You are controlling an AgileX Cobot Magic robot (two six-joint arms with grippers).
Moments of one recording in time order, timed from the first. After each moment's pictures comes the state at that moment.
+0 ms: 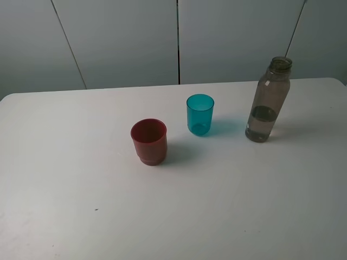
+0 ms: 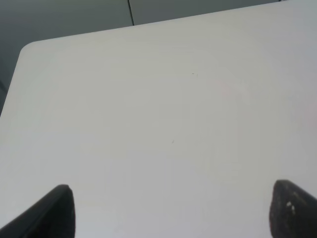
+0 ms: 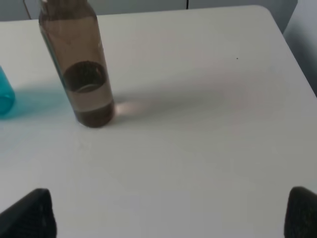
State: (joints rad) left arm -0.15 0.00 -0.51 0.14 1.08 -0.05; right arm -0.06 0.13 -0.55 0.02 1.02 0.00
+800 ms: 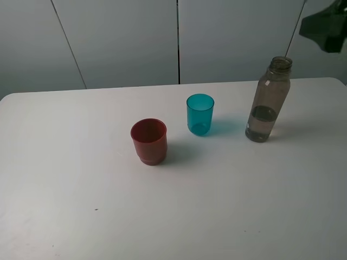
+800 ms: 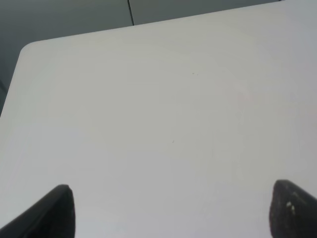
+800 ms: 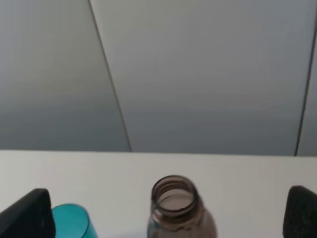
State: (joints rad) left arm -0.15 0.00 -0.51 0.14 1.08 -0.04; right arm 0.22 0.93 -0.59 0.20 0.11 -0.09
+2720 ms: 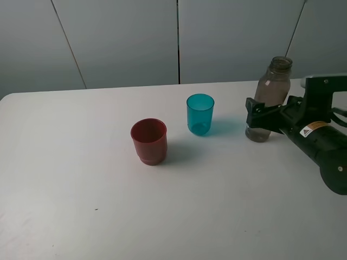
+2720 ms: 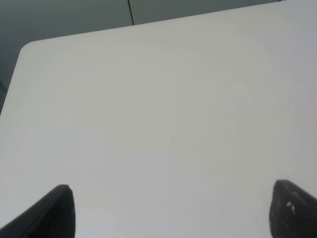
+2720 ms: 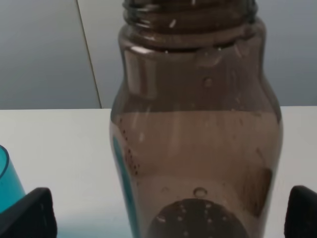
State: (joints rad) left arm -0.15 0.00 -0.51 0.14 1.08 -0.05; right arm 0.35 1.85 -0.30 0.23 -1.21 0.04
